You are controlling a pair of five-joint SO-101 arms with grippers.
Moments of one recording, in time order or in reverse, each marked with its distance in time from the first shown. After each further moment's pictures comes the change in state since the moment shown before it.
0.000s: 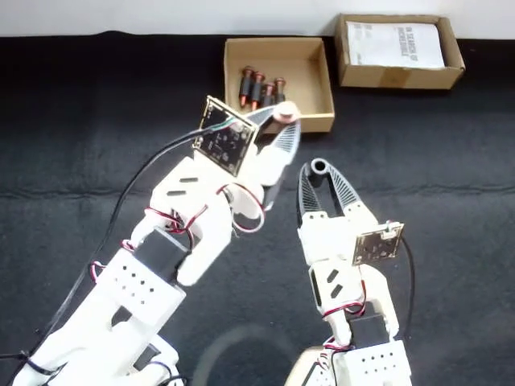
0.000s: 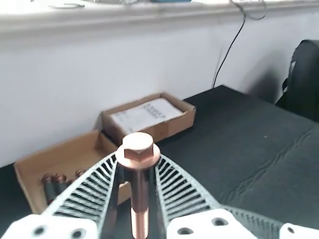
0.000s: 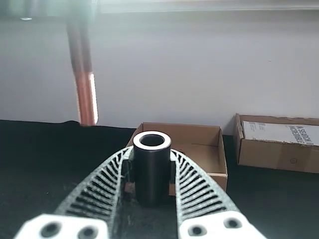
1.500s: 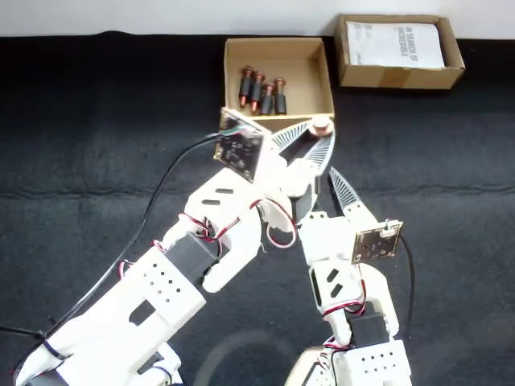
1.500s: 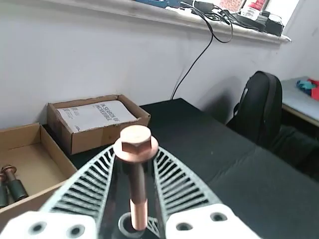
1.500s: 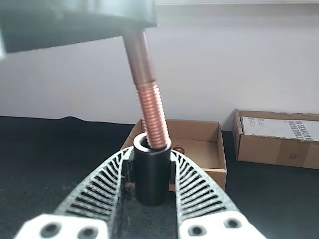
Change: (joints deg) left arm 6.7 5.5 3.7 -7.3 12.6; right arm 0.2 0.2 0.0 0.4 0.0
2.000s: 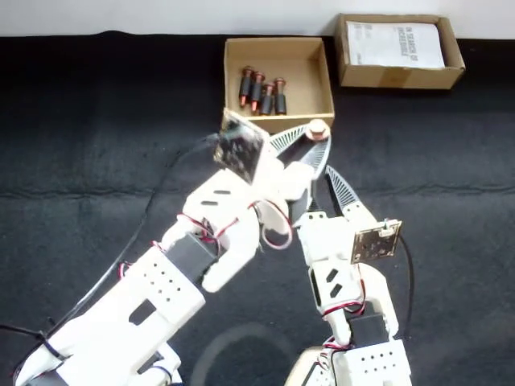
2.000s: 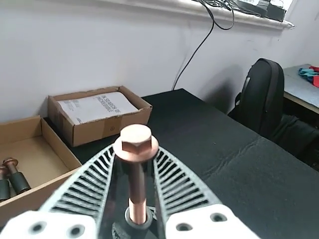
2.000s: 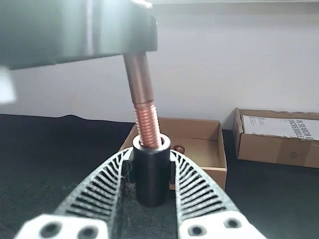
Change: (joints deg) left arm 0.3 0.0 3.1 1.1 0.2; right arm 0.0 0.0 0.0 0.0 0.0
